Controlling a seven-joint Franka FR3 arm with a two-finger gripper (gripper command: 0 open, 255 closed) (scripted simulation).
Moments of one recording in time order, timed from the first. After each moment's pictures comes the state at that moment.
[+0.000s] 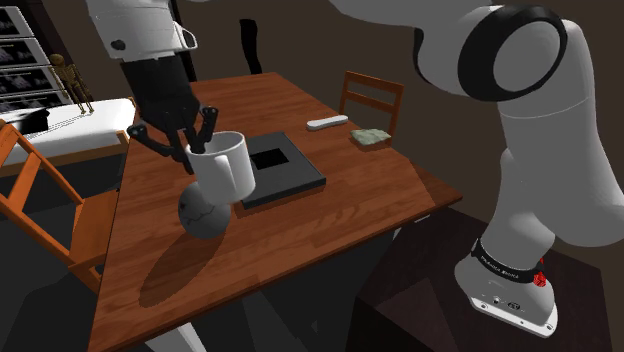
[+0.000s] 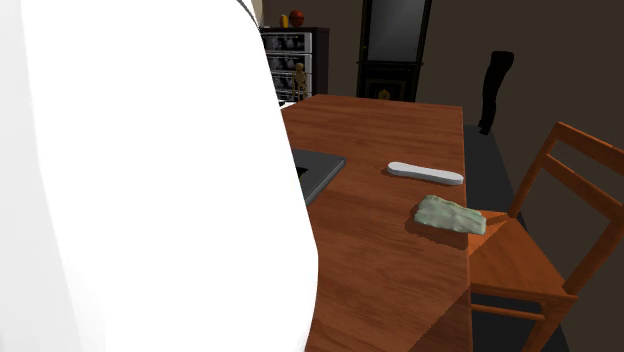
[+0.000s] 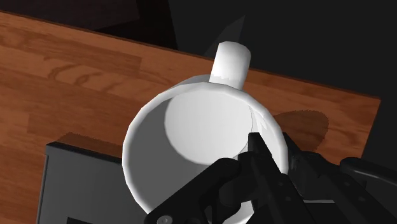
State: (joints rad) arm 0.52 0.55 0.23 -0.95 0.00 1.37 0.90
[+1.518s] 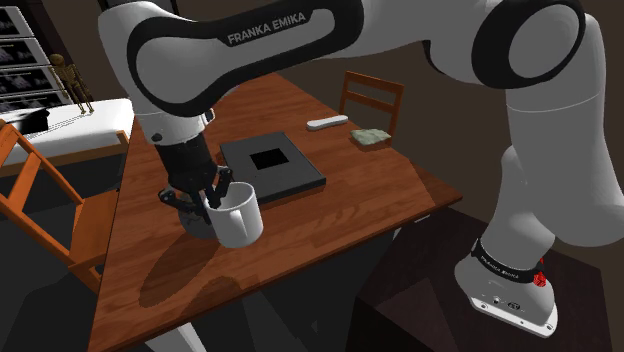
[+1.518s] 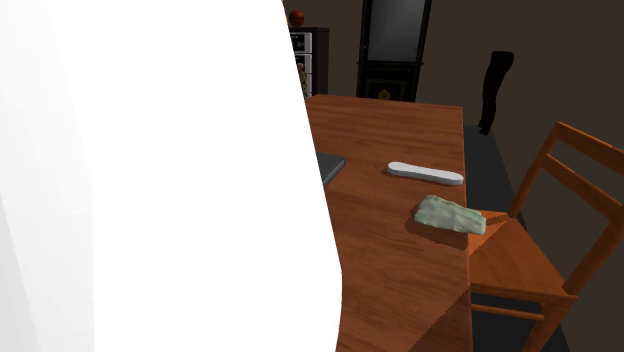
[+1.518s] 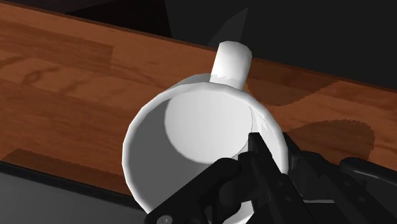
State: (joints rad) arm 0.50 0.49 0.23 -1.37 0.02 1.72 0.87
